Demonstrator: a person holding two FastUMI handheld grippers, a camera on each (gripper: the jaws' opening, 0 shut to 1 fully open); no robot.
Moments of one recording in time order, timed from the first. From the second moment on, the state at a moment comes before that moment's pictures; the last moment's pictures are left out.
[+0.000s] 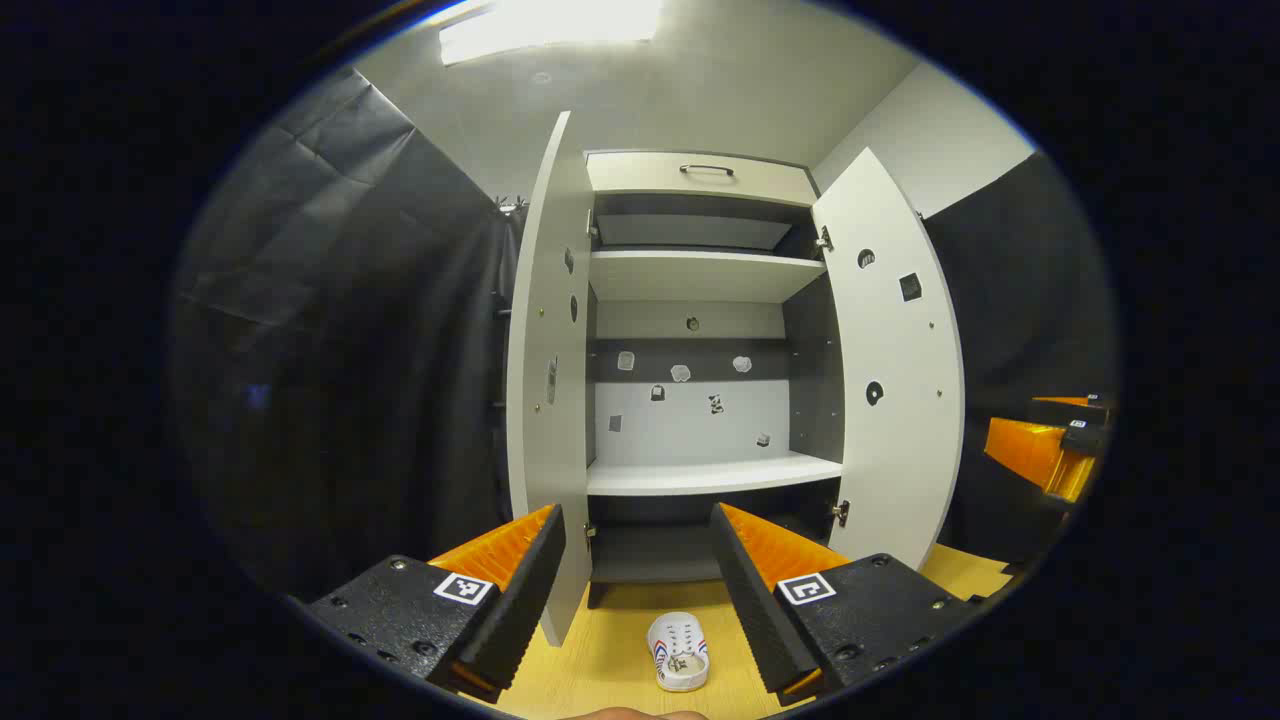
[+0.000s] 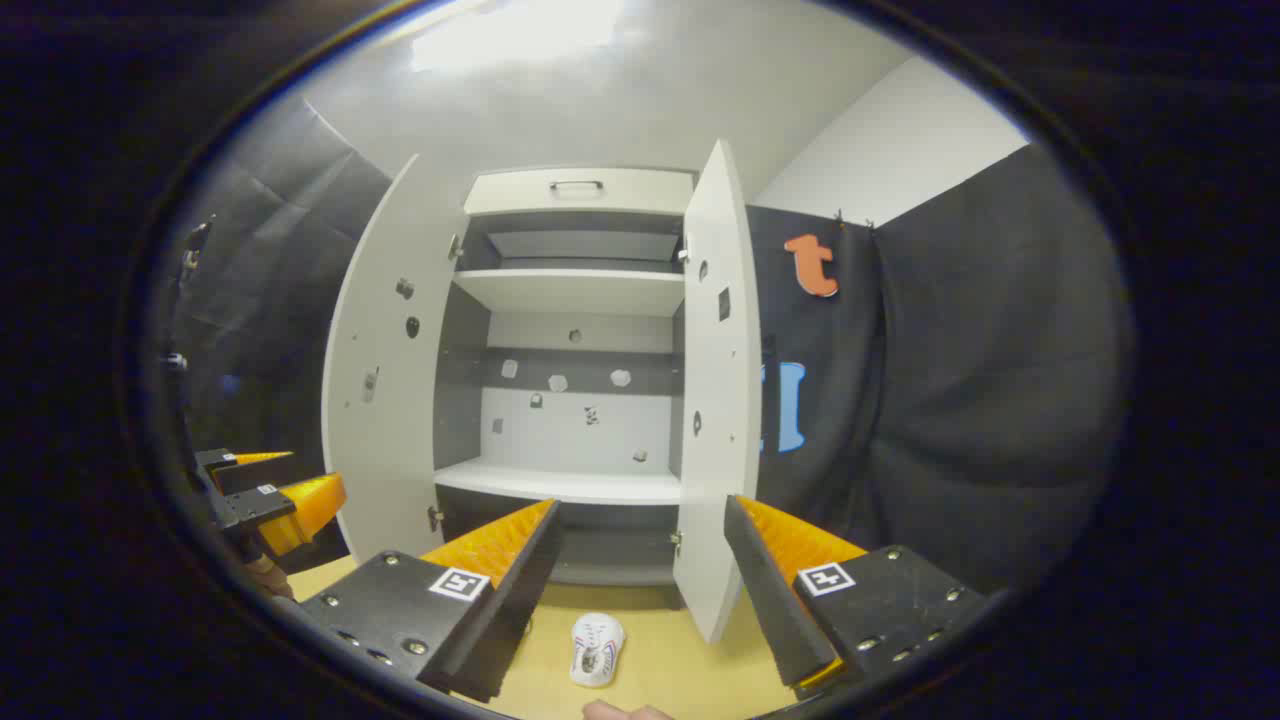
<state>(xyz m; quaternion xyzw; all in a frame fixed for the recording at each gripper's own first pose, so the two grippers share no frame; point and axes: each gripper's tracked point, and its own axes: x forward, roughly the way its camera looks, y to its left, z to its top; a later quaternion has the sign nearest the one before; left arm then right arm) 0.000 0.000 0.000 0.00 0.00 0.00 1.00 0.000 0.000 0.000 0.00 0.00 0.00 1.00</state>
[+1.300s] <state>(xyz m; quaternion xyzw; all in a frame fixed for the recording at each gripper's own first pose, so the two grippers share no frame) -0.015 -0.016 0.011 -0.03 0.01 -0.04 1.00 0.015 -0.016 -0.021 -0.01 0.04 0.01 1.00</state>
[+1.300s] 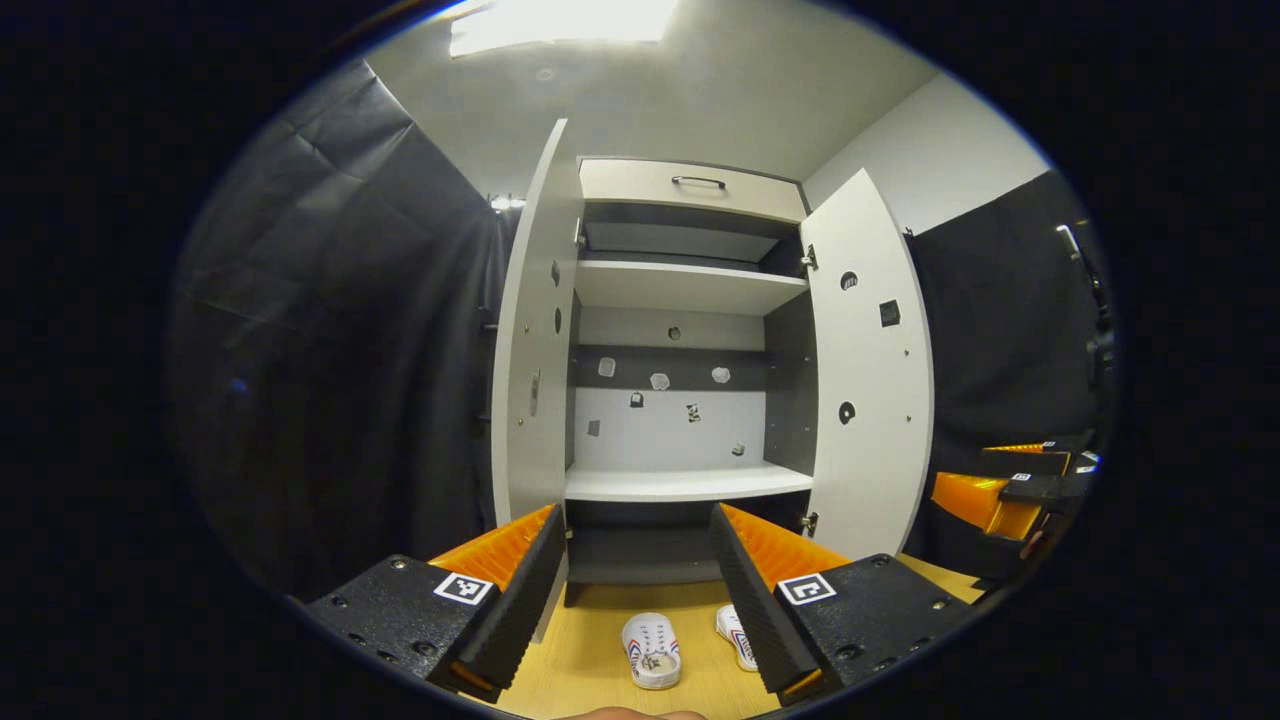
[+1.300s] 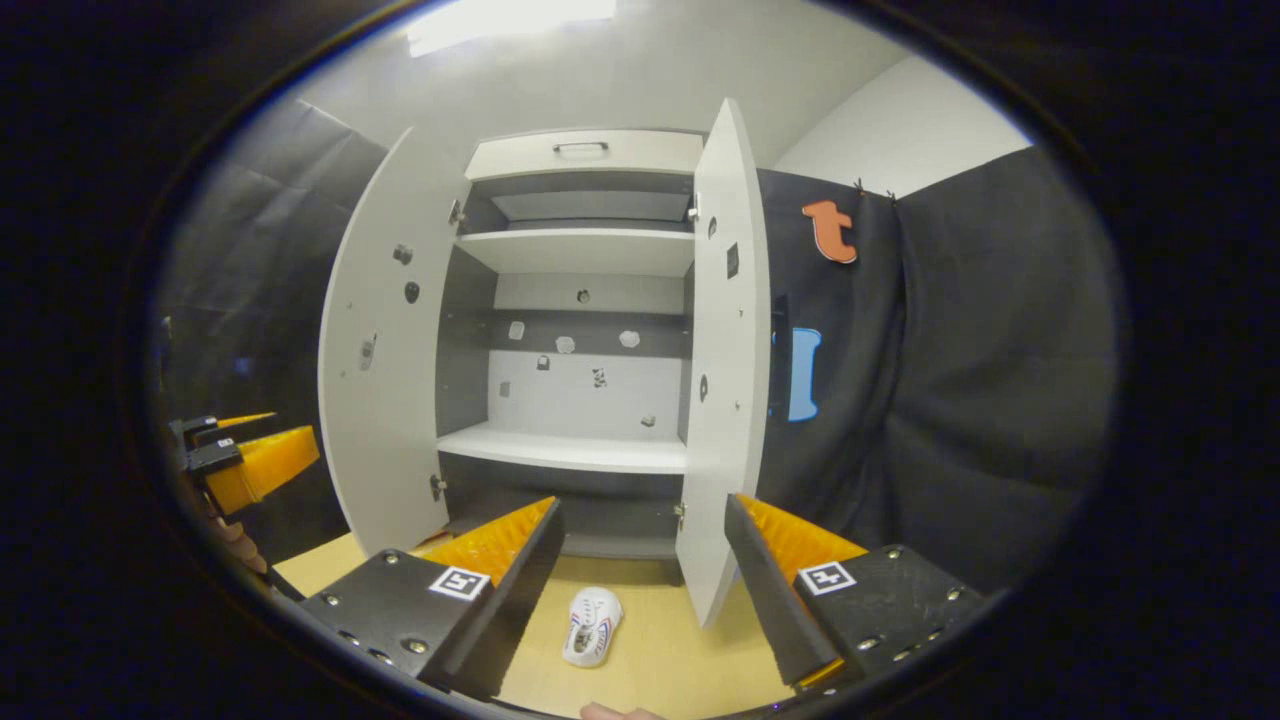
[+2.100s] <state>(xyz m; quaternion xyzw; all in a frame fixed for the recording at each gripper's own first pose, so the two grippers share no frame) -0.006 0.004 -0.038 -0.02 0.04 -0.04 1.00 0.094 0.036 -0.270 0.01 0.18 0.04 0.98</state>
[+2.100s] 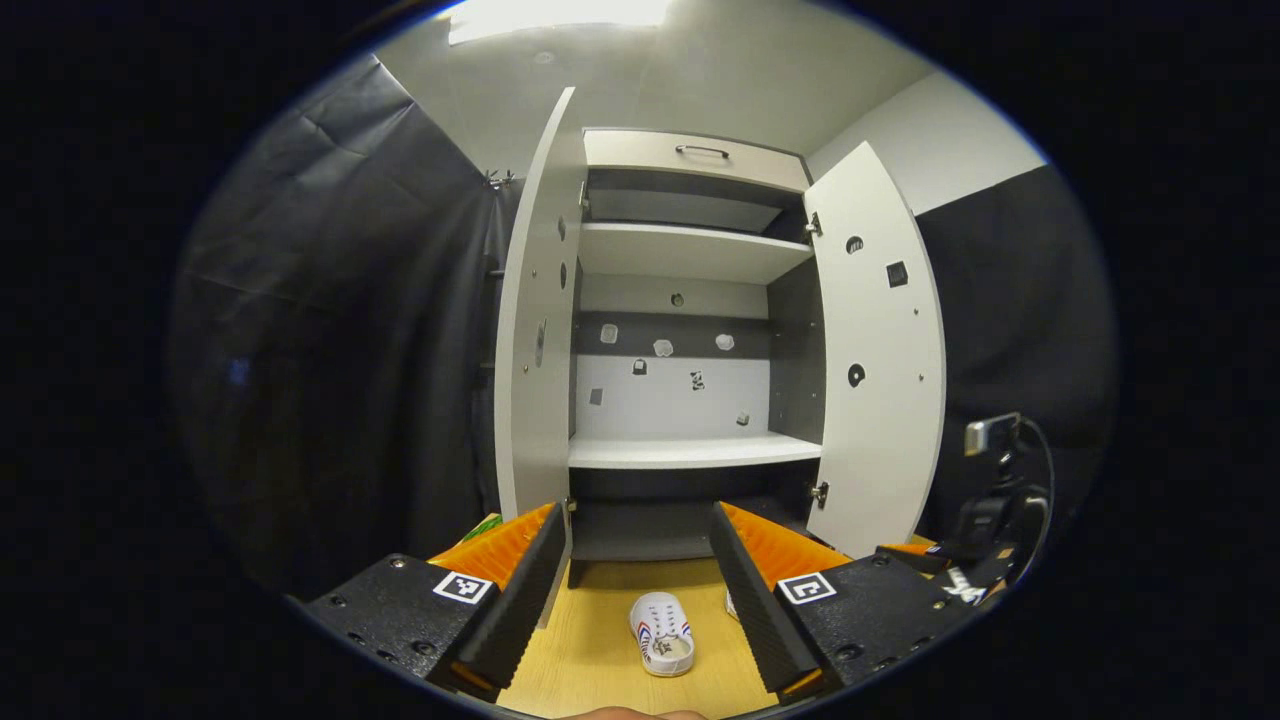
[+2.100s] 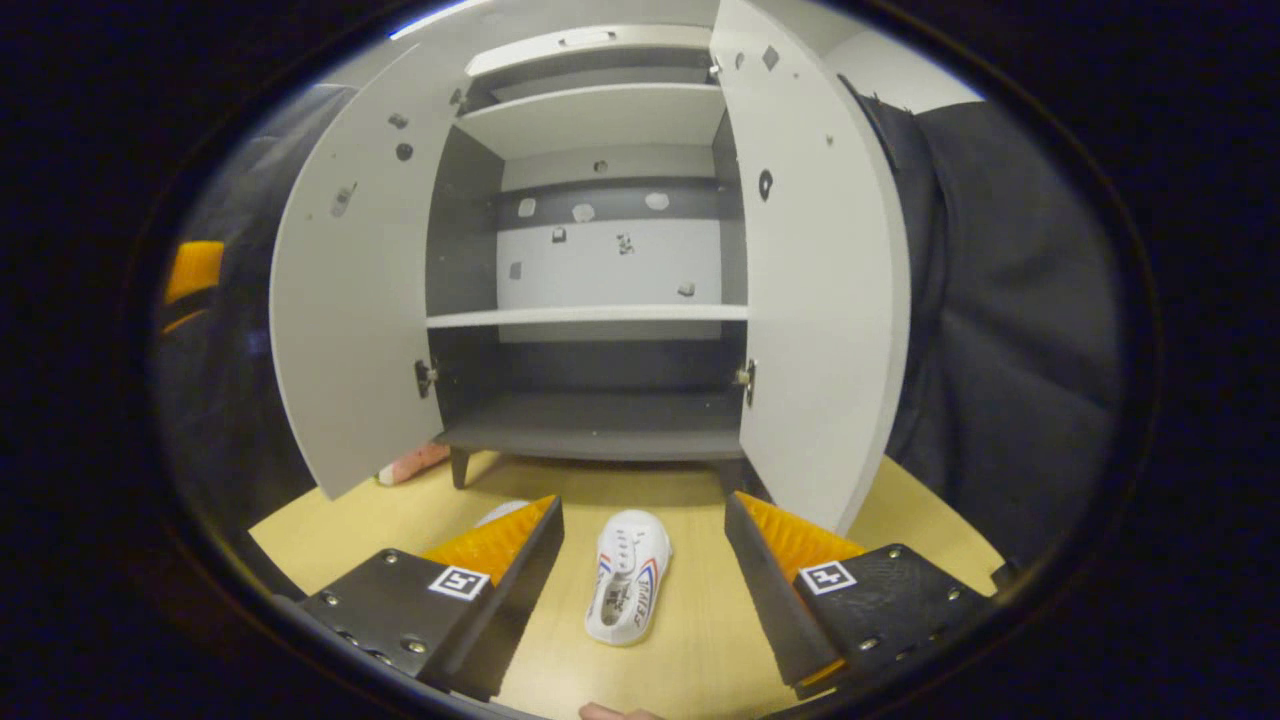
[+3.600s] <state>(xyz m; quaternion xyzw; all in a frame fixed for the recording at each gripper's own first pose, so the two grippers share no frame) 0.022 0.041 -0.097 -0.03 0.08 -0.03 1.00 0.171 0.085 -0.447 0.16 0.28 0.00 0.95</state>
